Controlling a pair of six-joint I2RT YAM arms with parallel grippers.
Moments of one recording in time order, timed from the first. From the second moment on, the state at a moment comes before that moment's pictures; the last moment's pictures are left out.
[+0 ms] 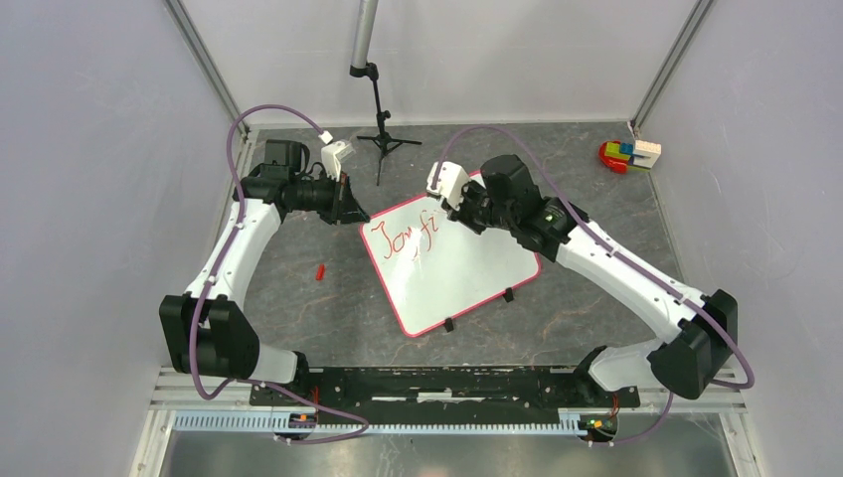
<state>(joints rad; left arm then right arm) -0.10 1.41 1.25 -0.75 0.82 0.20 0.73 1.38 1.27 -0.43 -0.15 -0.50</state>
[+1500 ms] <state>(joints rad) -0.10 1.41 1.25 -0.76 0.81 0.20 0.70 1.36 1.15 -0.41 -0.19 -0.49</state>
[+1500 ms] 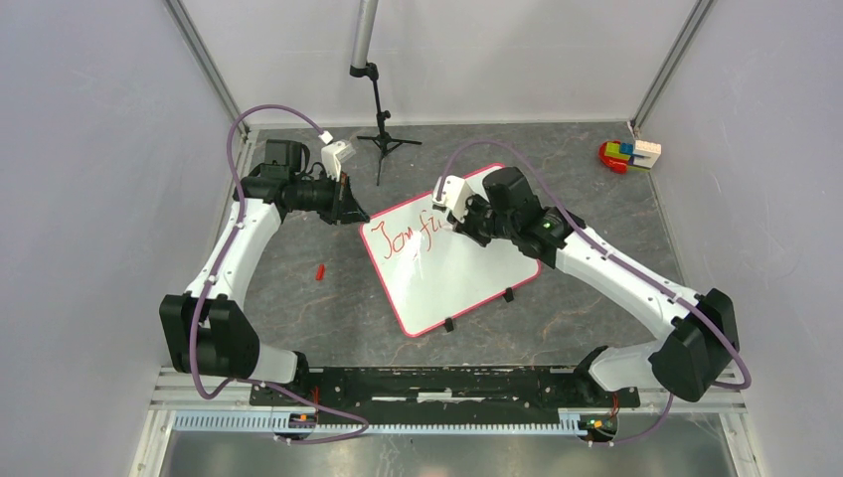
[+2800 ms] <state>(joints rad) -0.10 1.41 1.25 -0.76 0.81 0.20 0.68 1.37 1.18 -0.40 -0.16 -0.50</state>
